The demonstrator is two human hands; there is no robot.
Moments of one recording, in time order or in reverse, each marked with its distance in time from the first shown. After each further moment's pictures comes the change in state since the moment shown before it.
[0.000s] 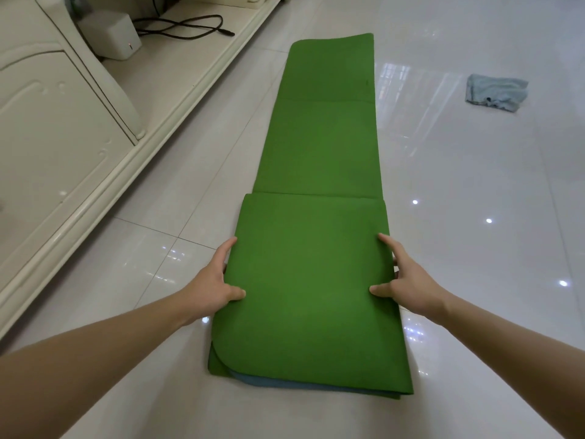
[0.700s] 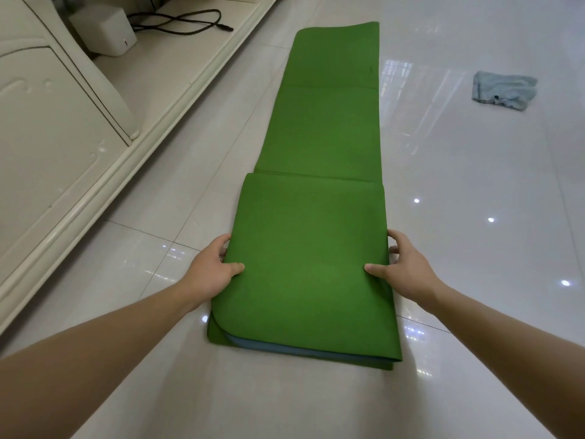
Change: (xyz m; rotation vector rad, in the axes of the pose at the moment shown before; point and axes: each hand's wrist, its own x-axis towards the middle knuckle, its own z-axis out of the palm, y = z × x) left_hand 0.041 0.009 -0.003 -0.002 0.250 -0.015; right_hand 0.039 -0.007 0.001 -0.111 0.213 0.021
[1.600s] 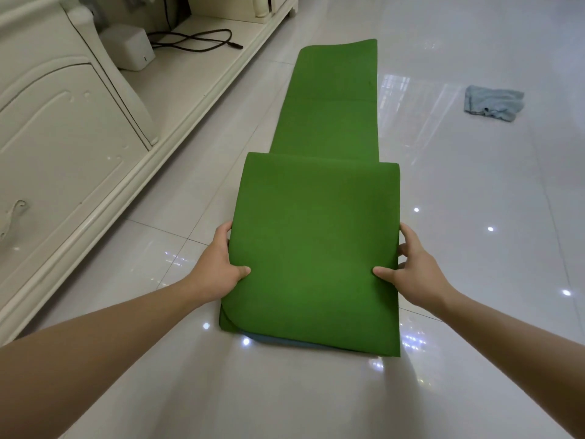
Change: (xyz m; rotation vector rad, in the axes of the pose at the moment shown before) left_hand -0.038 0.011 -0.015 0.023 -0.027 0.177; right_hand -0.050 -0.013 -0.012 0.011 0.036 -0.139
